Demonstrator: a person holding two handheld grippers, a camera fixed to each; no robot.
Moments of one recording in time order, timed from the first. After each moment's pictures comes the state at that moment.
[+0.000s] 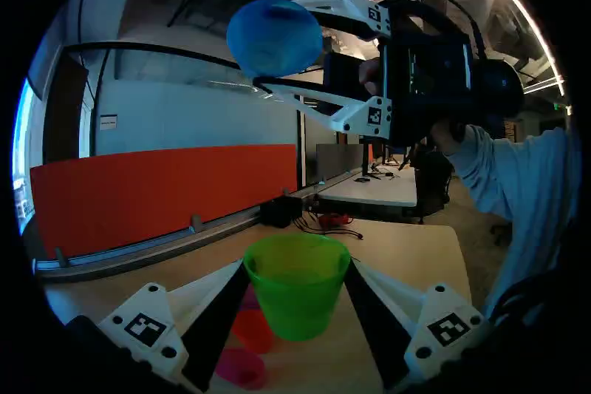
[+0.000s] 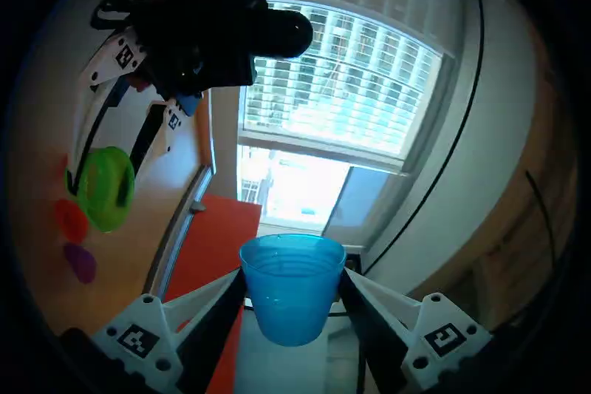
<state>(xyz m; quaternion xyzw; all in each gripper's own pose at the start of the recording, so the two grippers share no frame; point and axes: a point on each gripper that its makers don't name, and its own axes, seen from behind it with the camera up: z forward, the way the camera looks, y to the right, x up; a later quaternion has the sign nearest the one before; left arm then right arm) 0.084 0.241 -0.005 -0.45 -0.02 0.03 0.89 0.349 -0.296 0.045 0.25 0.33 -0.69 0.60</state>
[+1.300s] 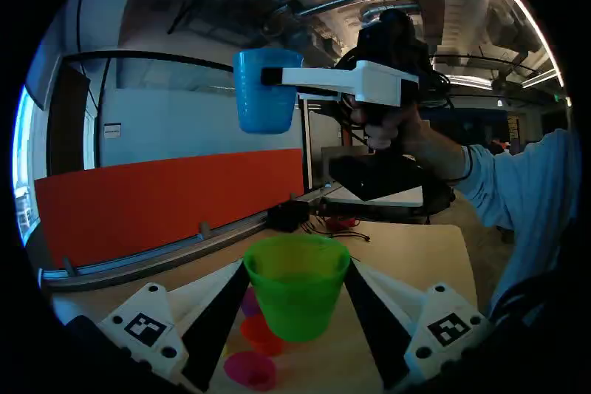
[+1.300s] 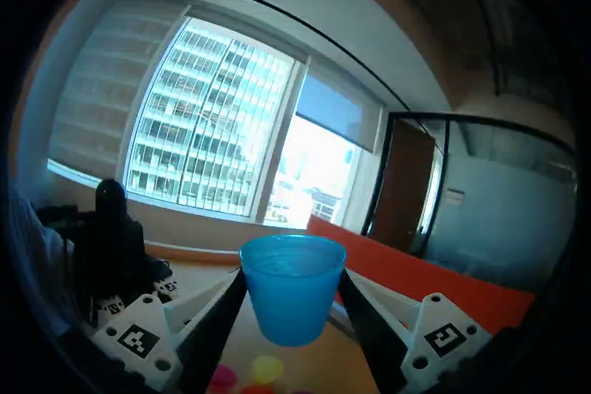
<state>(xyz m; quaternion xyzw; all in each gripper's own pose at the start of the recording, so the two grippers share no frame) 0.100 0.232 -0.003 -0.44 0.00 0.04 0.90 0.307 -0.301 0.021 0.45 0.05 -0.12 0.88</state>
